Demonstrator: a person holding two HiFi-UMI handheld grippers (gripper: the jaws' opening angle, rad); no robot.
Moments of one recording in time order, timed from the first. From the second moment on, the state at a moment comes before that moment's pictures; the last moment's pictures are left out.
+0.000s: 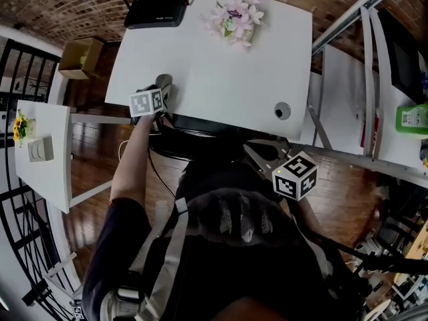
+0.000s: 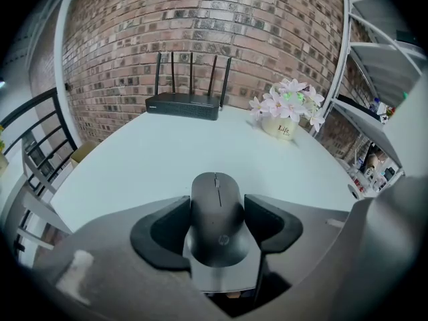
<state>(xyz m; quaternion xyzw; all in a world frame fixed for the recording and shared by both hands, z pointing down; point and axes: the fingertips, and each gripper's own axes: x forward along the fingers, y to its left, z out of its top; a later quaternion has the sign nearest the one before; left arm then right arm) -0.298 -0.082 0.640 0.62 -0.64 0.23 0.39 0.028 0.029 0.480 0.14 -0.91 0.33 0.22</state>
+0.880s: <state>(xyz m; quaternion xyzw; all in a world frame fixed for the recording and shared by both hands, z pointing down) -0.285 -0.082 0.643 0.64 -0.61 0.26 0.39 -0.001 0.030 0.486 0.14 -0.90 0.34 0.22</state>
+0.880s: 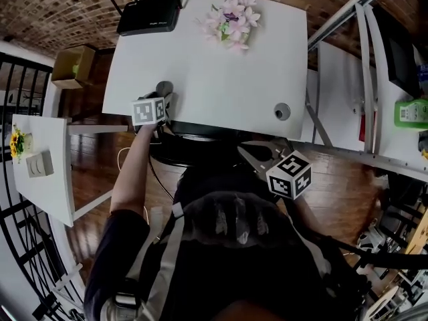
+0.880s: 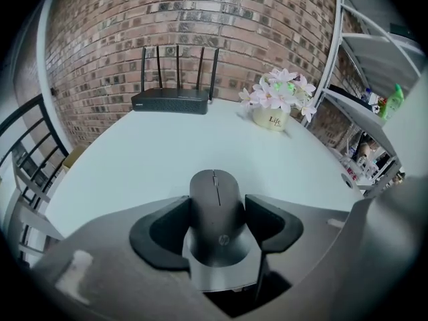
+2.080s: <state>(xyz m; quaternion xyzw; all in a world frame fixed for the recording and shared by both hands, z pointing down) -0.233 -0.081 0.644 0.64 -0.60 0.28 0.40 0.037 0.016 0.488 0.13 -0.90 0.34 0.23</state>
